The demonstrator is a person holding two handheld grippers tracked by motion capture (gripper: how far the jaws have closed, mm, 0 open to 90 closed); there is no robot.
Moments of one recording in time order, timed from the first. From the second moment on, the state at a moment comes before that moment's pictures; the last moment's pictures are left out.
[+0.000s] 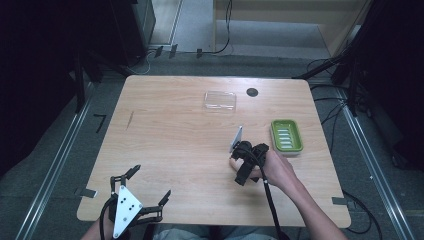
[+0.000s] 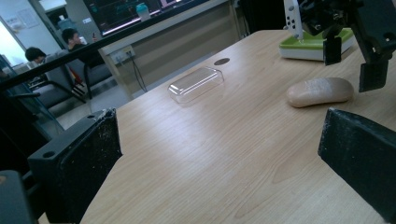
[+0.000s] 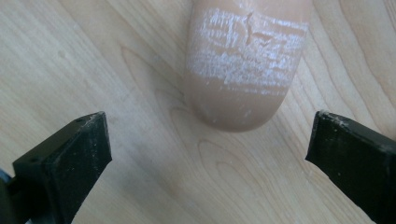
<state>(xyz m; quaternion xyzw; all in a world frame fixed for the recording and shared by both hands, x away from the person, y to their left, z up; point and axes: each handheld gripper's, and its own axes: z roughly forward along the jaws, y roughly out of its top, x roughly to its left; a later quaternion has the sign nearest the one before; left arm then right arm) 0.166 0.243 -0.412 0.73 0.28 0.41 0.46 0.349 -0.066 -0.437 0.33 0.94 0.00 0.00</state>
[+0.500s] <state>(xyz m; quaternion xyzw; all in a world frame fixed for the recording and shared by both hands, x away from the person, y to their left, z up) 0.166 0.244 -0.412 0.73 0.28 0.41 0.46 0.360 -0.058 -0.453 0.35 0.94 0.00 -0.01</state>
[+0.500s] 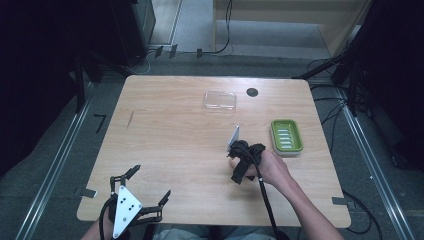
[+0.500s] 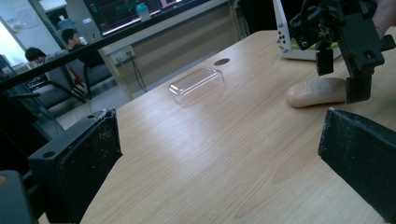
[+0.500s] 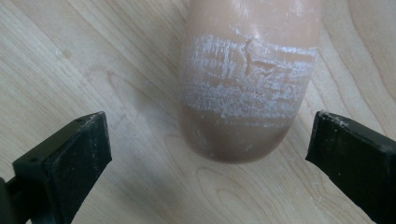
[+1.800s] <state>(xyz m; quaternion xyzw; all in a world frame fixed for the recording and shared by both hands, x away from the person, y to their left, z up) 0.166 0.244 -0.412 0.73 0.28 0.41 0.46 0.372 -0.063 -0.468 0.37 0.93 0.00 -0.01</state>
